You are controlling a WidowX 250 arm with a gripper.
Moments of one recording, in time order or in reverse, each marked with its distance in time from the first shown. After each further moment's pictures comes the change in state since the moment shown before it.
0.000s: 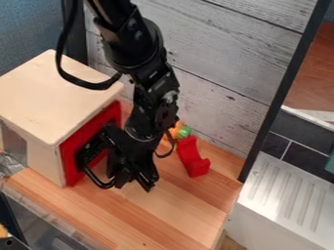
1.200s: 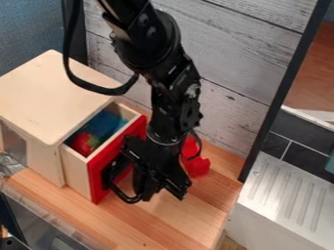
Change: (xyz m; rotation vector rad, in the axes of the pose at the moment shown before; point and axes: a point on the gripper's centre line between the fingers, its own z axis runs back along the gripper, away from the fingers) arm 0.007 -0.047 0.025 -0.154 -0.046 0.087
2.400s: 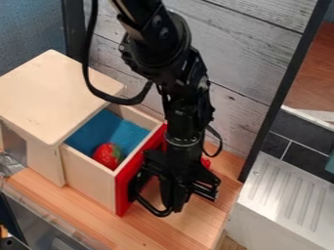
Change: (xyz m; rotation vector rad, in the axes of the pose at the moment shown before) arm 0.011 -0.034 0.000 -0.198 0.025 0.136
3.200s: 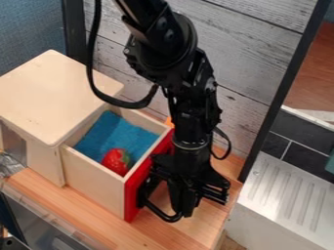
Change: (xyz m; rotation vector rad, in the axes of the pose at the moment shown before) arm -0.001 -0.013 0.001 -0.044 -0.003 0.013
